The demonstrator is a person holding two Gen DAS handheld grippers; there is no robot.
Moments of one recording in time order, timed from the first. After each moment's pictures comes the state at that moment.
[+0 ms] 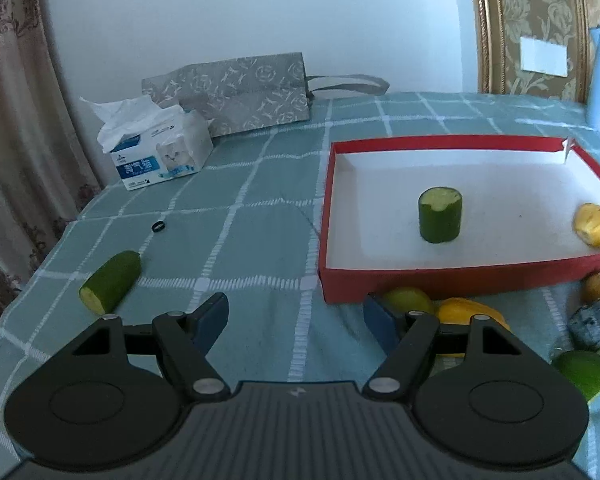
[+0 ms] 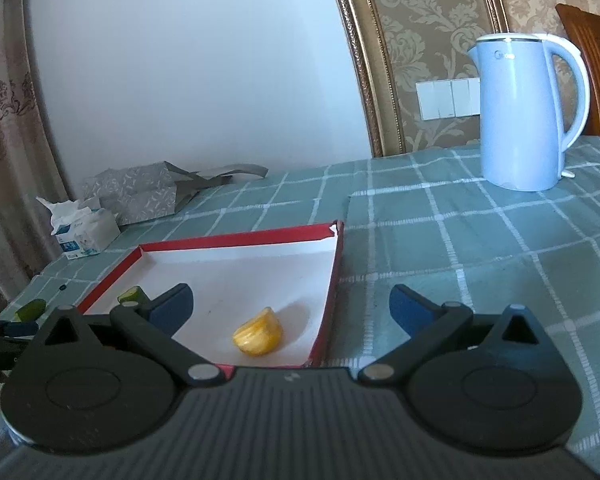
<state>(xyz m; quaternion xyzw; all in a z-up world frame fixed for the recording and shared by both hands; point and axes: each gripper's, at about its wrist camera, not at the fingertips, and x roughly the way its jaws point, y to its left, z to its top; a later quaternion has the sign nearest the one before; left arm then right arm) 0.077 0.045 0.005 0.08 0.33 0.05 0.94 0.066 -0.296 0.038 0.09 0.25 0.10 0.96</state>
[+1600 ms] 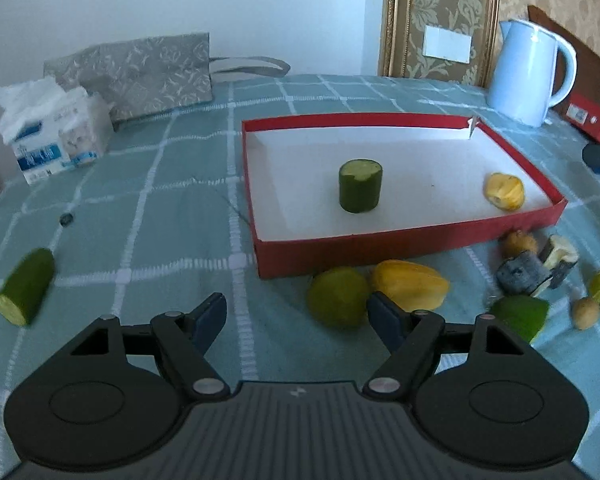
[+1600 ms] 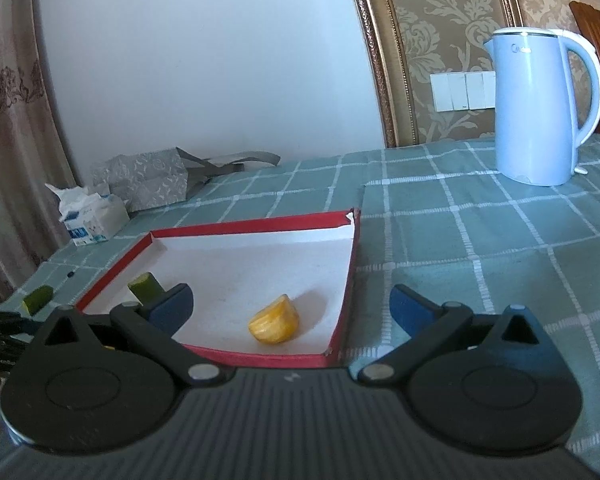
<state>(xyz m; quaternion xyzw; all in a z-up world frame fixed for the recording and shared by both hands) 0.076 0.070 -0.003 0.06 0.35 -0.12 0.93 0.067 -0.286 0.033 0.08 0.26 0.11 0.96</state>
